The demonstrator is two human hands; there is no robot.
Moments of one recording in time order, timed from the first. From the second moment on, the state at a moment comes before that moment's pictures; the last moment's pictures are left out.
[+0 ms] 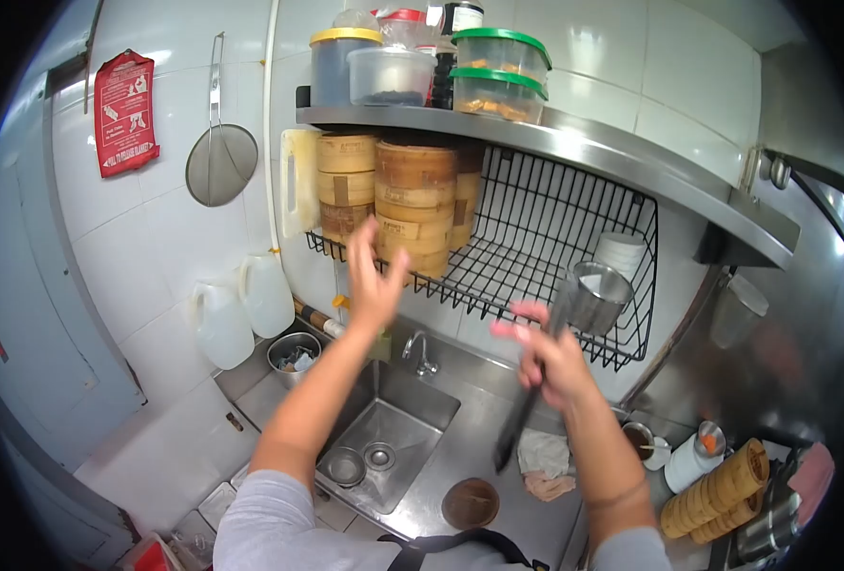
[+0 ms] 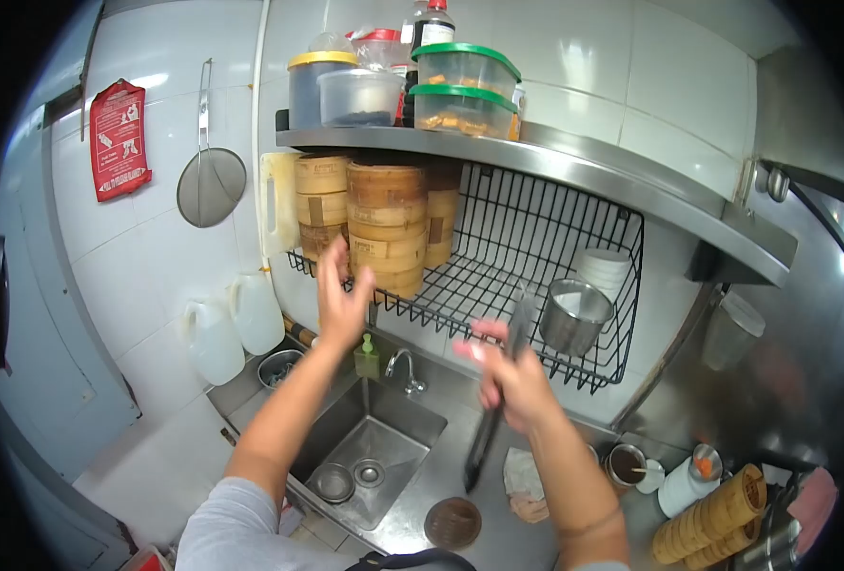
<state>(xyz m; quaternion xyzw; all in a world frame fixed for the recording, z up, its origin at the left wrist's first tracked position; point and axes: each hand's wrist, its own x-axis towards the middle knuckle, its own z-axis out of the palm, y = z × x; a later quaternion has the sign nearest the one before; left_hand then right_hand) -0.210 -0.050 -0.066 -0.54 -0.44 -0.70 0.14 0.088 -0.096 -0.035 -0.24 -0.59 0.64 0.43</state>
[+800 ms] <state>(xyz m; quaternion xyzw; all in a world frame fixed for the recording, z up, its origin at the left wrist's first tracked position) -0.194 -0.017 0.000 -0.69 -0.34 -0.58 -0.25 0.042 0.014 0.032 -0.32 -0.63 0.57 0.42</state>
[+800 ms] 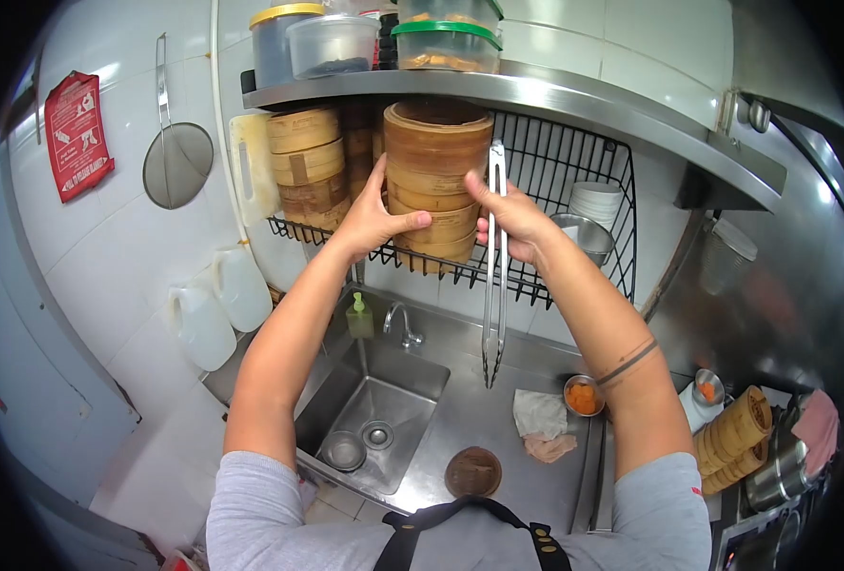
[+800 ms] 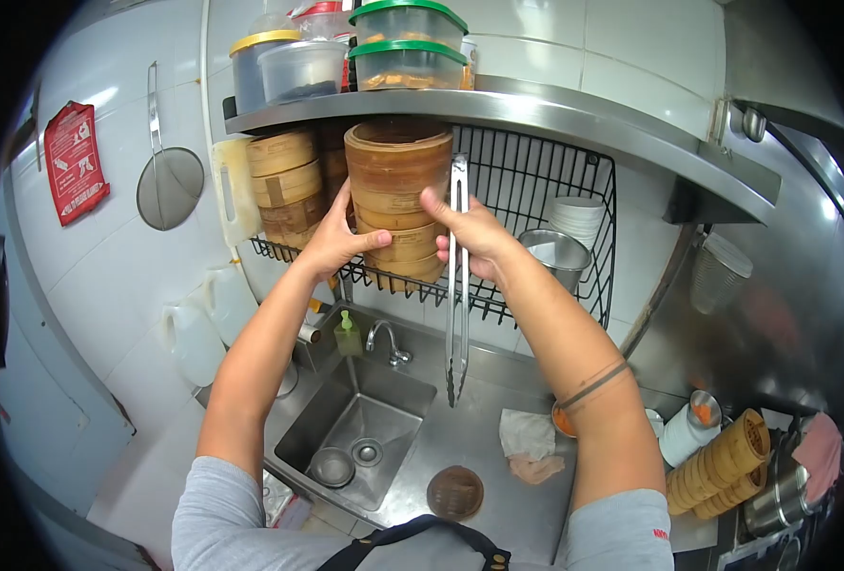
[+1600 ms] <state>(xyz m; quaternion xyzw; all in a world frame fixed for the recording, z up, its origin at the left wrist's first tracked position) -0.180 0.001 -0.017 -0.73 -0.32 -0.58 -0.19 0.080 0.013 0.035 -0.27 -0.67 0.55 0.42</state>
